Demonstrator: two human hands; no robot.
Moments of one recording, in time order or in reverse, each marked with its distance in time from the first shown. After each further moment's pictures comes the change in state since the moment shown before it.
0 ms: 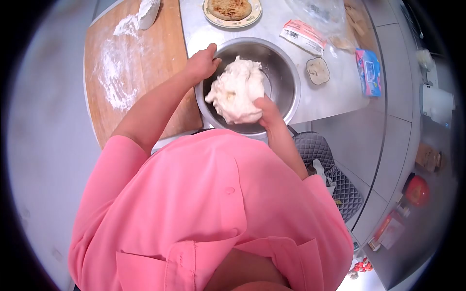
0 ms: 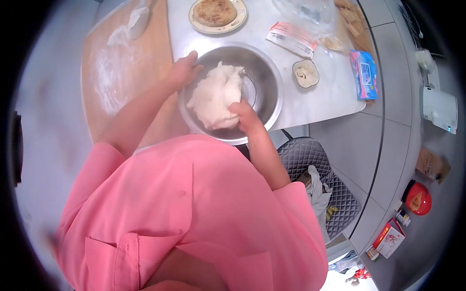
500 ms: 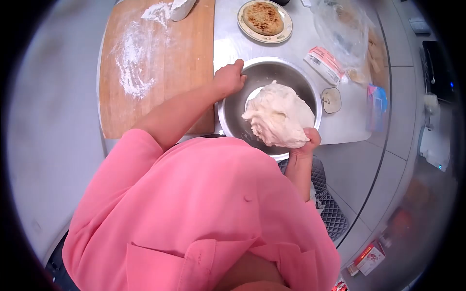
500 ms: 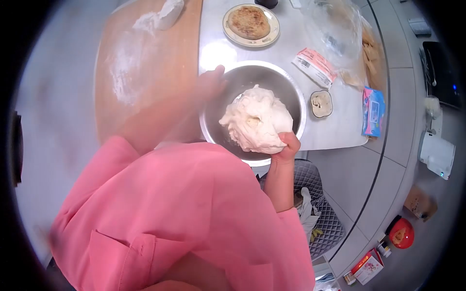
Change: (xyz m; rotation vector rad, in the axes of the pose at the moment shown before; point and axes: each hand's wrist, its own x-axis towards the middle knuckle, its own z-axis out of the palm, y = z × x) left_hand -0.023 0.014 -0.002 -0.121 -0.027 -0.100; right_hand -0.041 -0.049 0.020 0.006 0.124 -0.319
